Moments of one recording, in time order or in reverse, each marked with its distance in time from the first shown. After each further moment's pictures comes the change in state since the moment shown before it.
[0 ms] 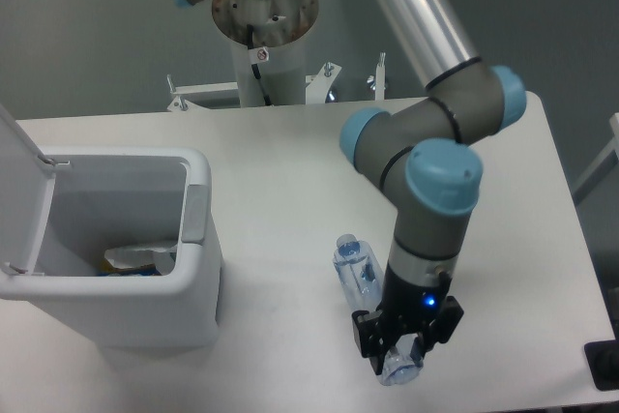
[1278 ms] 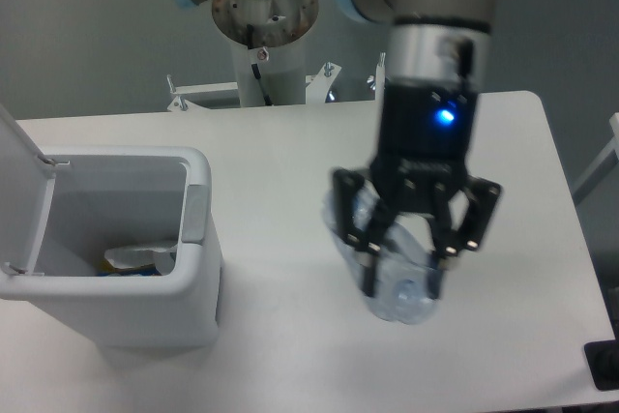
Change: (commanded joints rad) arm -0.099 0.242 0.124 0.057 -0.149 -0.025
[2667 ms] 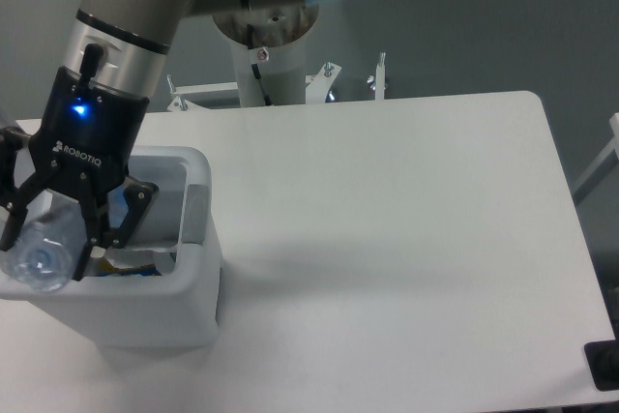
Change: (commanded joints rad) arm -0.272 0.074 -0.201 0.049 0.002 0.008
